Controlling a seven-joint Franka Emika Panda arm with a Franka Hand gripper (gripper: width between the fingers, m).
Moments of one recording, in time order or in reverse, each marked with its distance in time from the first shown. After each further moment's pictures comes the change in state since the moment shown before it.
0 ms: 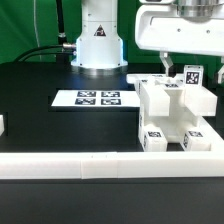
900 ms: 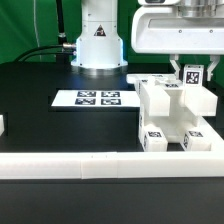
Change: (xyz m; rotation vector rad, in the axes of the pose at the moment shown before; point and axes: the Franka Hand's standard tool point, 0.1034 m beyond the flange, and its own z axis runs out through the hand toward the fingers) arm 0.000 0.000 0.000 -0.001 0.000 -0.139
